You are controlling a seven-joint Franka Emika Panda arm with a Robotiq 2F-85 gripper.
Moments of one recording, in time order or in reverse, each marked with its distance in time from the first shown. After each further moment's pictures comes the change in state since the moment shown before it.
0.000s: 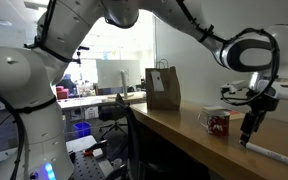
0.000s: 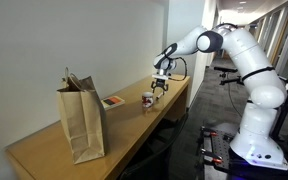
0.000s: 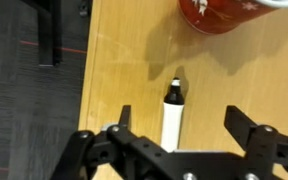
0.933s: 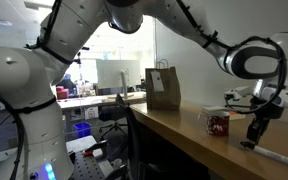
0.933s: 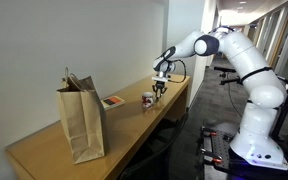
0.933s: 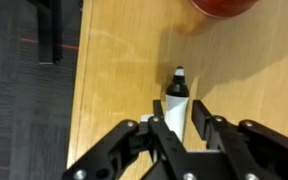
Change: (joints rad) arm -0.014 0.065 0.000 0.055 0.003 0.000 0.000
